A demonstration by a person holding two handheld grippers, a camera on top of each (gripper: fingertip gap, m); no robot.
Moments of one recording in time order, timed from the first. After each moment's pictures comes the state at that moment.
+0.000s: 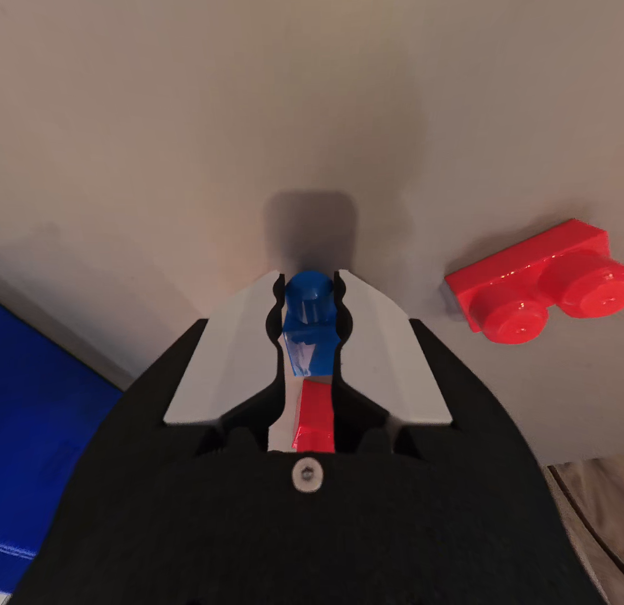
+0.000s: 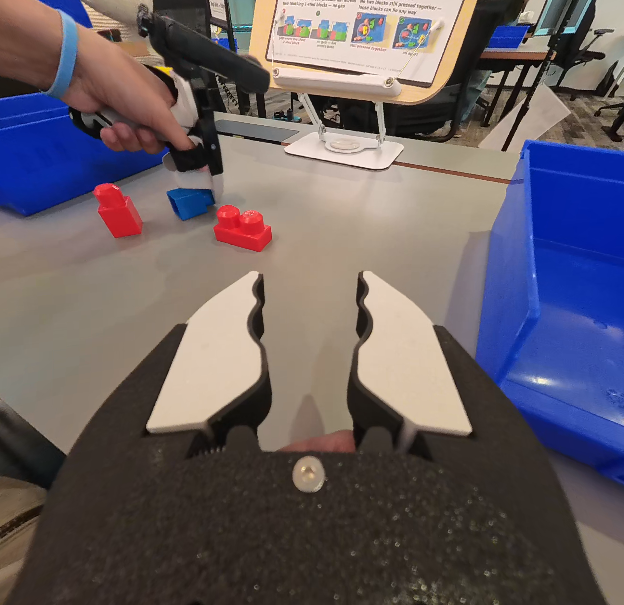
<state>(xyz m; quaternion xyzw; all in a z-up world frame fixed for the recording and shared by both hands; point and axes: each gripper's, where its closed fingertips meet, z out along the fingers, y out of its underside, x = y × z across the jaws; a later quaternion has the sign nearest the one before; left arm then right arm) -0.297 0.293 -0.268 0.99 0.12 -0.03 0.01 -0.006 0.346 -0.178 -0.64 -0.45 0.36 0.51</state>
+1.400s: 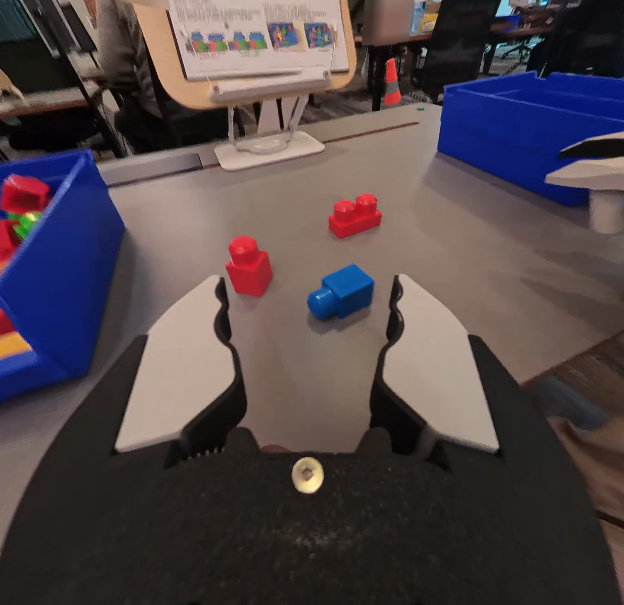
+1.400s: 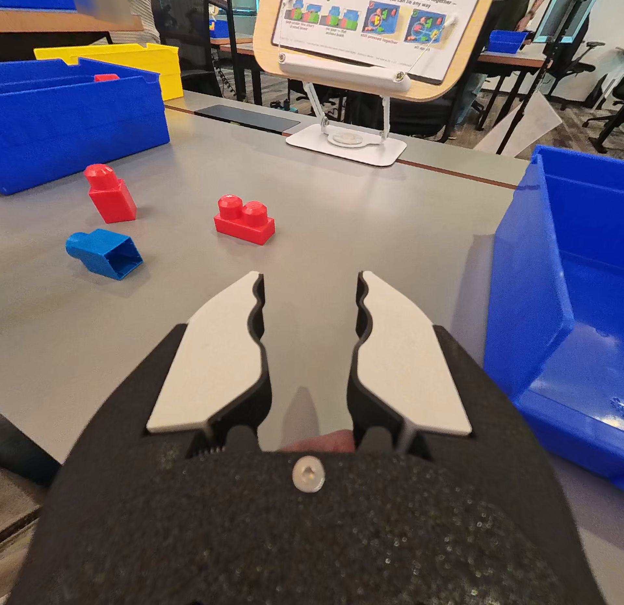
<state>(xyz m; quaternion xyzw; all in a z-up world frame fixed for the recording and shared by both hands) -0.167 0.120 -0.173 0.77 0.12 -0.14 -0.61 -0.015 0.339 -0.185 -0.63 -0.47 0.34 0.52</state>
